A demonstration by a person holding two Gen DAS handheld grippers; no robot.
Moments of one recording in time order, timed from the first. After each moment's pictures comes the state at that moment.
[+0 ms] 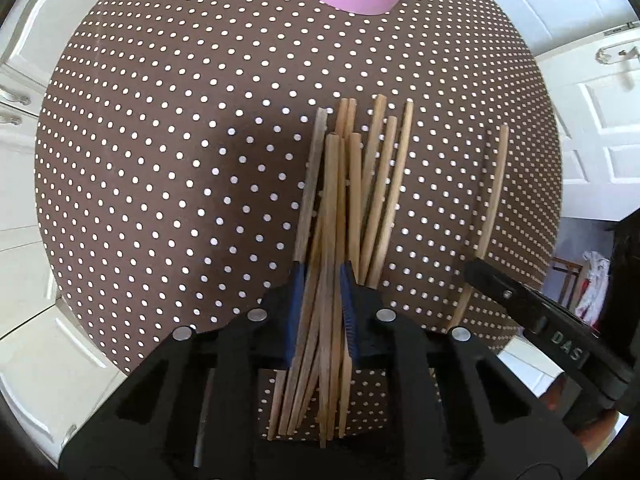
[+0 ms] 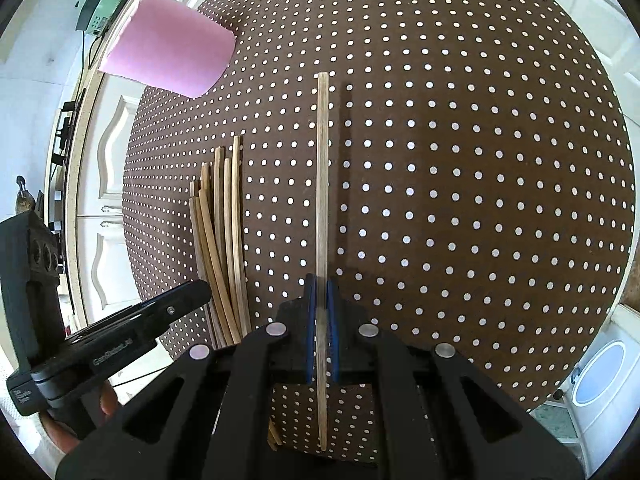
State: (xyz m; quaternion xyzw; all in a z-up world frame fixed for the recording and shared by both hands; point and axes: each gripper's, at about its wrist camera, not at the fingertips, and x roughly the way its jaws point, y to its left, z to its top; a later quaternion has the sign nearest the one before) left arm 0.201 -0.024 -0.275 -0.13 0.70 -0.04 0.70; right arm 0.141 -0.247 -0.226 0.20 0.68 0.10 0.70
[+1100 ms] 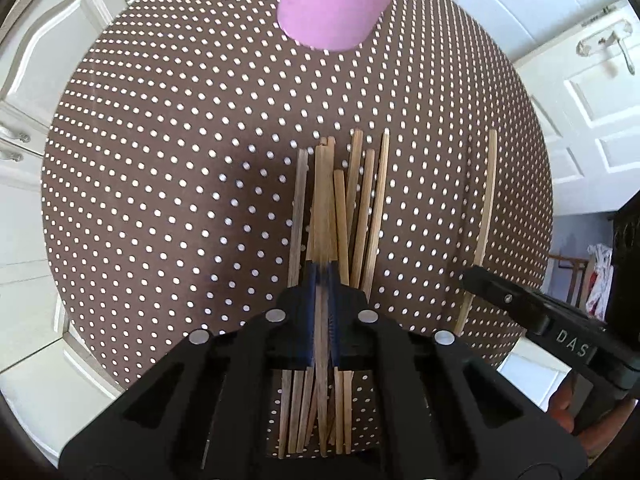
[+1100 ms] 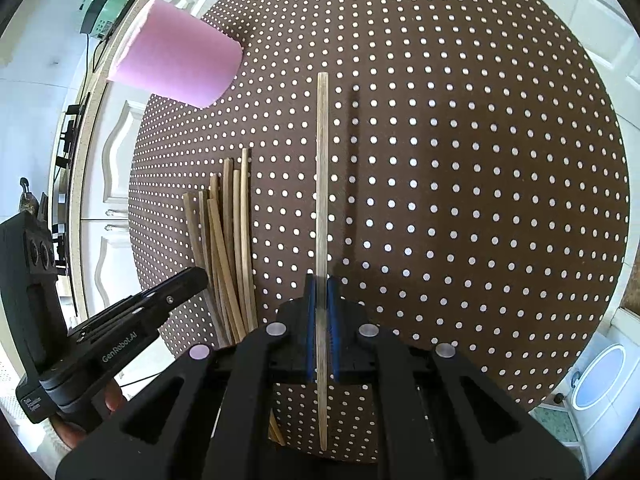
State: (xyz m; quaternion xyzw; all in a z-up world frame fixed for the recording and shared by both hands) left arm 0.192 -0.033 -0.251 -0.11 0.66 -0.06 0.74; right arm 0.143 -0.224 -0.212 0.20 0.66 0.09 0.72
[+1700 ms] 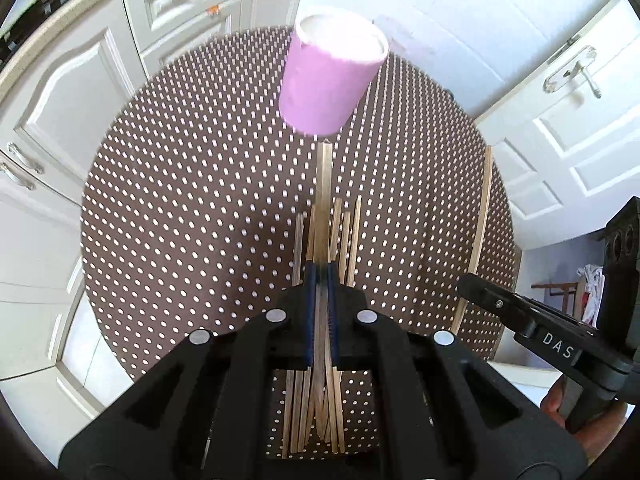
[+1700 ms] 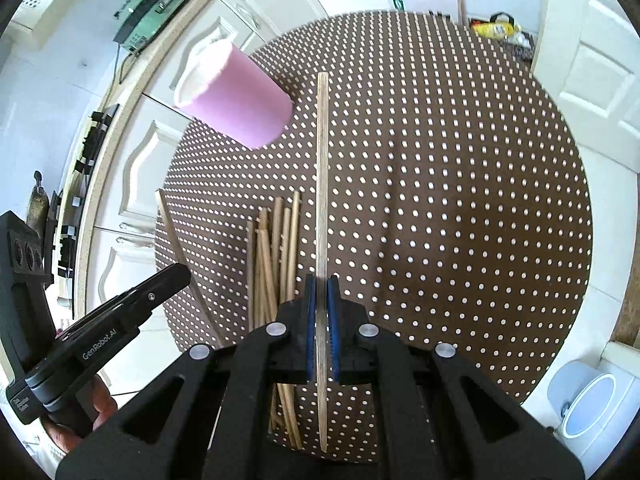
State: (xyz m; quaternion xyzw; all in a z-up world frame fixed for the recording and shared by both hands) left arm 0.157 0.002 -0.170 -0.12 0.57 -0.07 0.81; right arm 0.124 -0.194 -0.155 0.17 0.59 0.10 0.78
